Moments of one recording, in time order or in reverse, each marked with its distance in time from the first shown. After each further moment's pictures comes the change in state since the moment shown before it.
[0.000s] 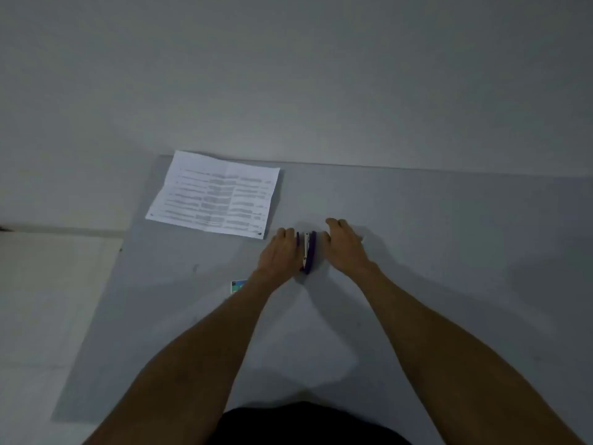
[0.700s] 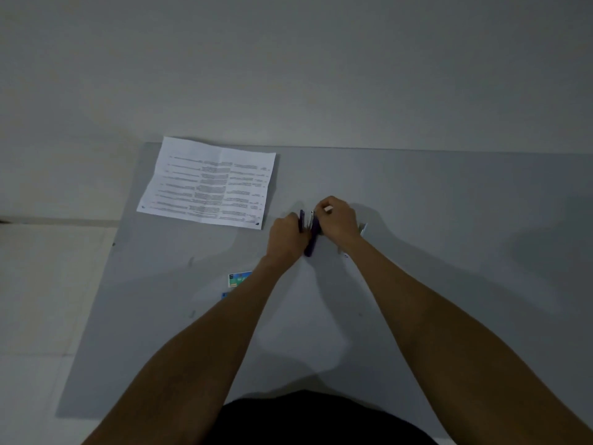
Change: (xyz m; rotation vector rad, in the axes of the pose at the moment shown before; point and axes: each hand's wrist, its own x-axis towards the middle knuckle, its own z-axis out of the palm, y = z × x) left_hand 0.025 0.022 0.001 -0.203 0.034 -0.246; right_hand 0.034 -0.008 0.002 0.526 0.071 0.248
